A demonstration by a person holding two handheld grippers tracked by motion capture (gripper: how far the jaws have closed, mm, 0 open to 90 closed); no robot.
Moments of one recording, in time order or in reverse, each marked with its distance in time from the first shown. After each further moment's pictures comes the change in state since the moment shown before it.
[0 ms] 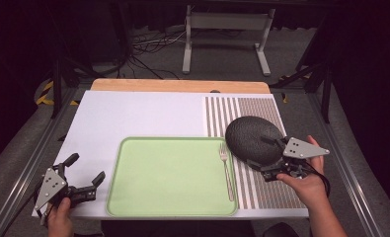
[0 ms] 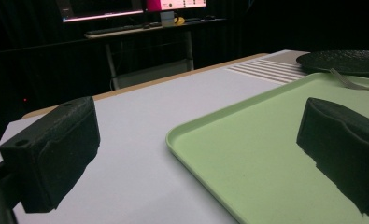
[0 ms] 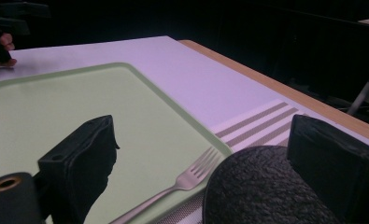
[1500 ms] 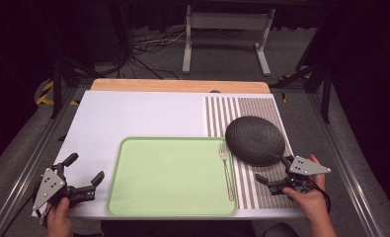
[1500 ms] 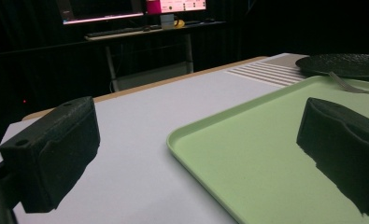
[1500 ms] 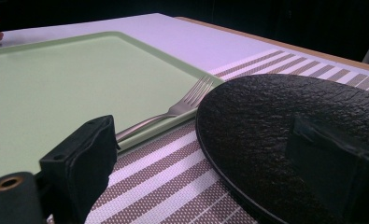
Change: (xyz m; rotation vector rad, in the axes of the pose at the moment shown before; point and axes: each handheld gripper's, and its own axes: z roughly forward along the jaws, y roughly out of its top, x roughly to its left) left arm 0.002 0.000 -0.001 -0.009 -0.001 -0.003; right arm -0.006 -0.079 -0.013 0.006 -0.009 0.086
